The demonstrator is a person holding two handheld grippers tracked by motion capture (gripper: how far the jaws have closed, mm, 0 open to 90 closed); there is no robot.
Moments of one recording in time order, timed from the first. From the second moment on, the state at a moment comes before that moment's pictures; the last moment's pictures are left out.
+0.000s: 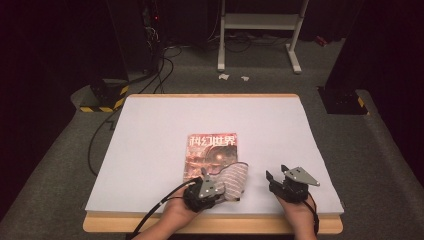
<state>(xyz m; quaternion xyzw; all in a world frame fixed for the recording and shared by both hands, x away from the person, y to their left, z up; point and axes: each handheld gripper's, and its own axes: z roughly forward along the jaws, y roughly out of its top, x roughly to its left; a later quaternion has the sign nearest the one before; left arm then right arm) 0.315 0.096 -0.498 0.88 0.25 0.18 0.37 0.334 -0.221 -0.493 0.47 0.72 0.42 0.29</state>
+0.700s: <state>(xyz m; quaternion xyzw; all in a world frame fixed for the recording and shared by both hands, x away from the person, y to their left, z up) 0.321 0.179 -0.500 0.84 0.34 0.21 0.37 0.334 -0.222 -0.493 0.47 0.72 0.42 0.29</state>
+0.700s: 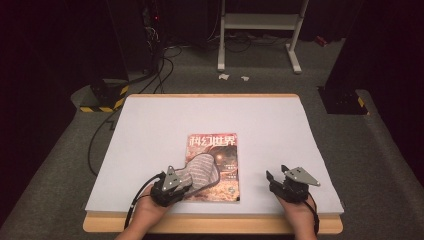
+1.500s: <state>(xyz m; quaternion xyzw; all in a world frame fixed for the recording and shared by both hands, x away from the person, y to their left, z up) 0.374 0.124 -0.498 0.85 0.32 0.19 0.37 0.336 -0.215 -0.495 0.44 0.75 0.41 0.28</state>
